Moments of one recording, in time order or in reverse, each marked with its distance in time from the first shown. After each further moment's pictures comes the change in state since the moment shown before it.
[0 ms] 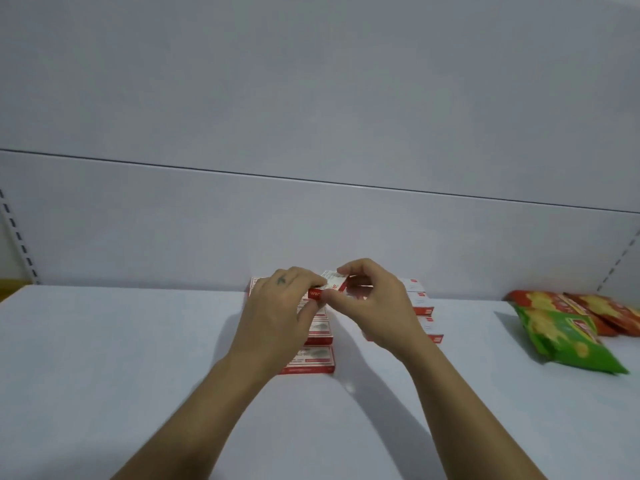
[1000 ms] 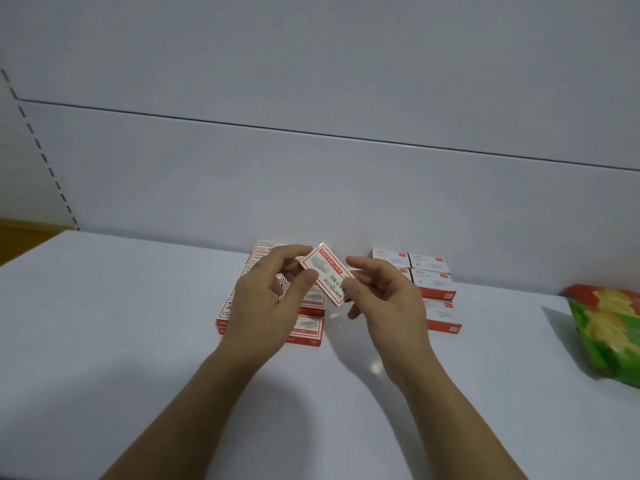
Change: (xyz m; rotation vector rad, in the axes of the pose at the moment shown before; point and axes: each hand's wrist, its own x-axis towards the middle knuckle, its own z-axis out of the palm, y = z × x) left_hand -0.021 0.038 0.025 -0.338 0.131 -0.484; right_hand -0.020 0.044 -0.011 0.513 -0.068 0.117
